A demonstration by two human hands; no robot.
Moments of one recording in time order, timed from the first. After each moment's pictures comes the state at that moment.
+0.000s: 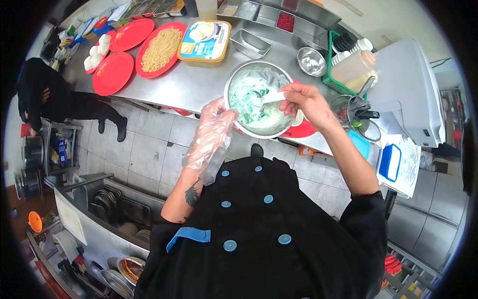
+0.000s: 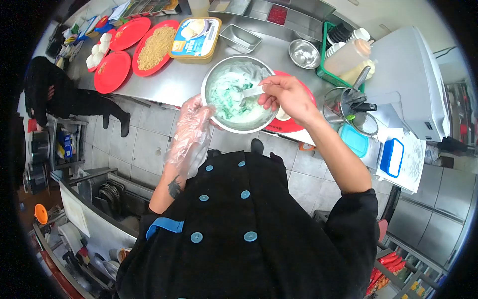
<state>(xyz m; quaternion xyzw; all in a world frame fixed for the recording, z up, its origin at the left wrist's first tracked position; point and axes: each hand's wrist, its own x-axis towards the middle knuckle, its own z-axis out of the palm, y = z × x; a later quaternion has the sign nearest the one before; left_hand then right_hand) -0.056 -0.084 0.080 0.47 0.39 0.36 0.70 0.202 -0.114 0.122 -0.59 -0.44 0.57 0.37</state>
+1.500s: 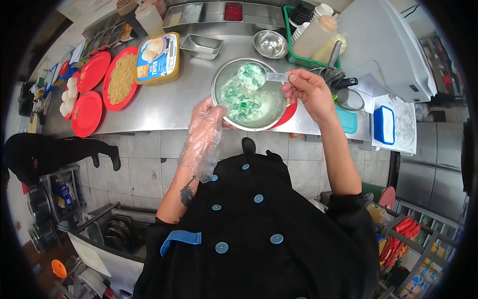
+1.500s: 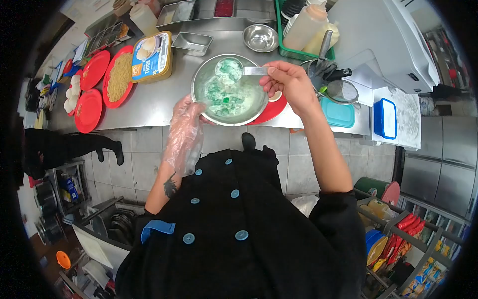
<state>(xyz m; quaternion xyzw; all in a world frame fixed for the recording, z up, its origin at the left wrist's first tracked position) 0.015 -0.080 0.075 0.43 0.35 0.30 0.77 0.277 -0.166 0.116 -0.57 -0.32 0.50 0.57</state>
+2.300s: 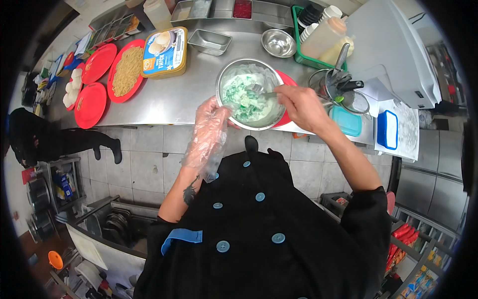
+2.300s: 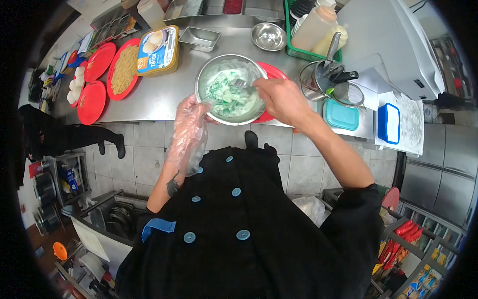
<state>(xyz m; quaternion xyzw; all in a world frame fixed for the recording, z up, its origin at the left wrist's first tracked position) 0.010 -0.086 0.062 0.45 0.35 0.32 0.76 0.248 -0.171 0.112 -0.64 -0.72 0.10 0.24</state>
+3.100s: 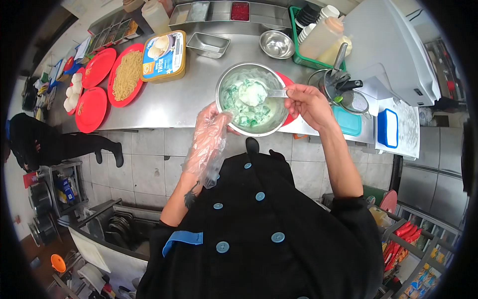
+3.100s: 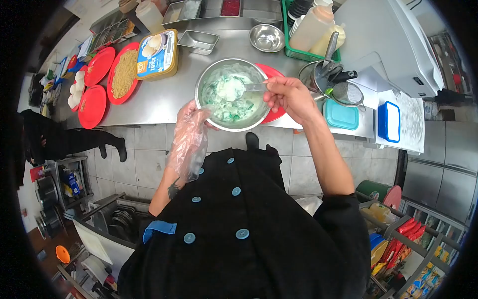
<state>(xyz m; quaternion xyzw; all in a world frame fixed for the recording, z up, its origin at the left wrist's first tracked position) 0.004 -0.090 0.063 0.45 0.32 0.31 0.77 0.269 -0.178 0.098 -0.54 -0.25 0.60 0.53</state>
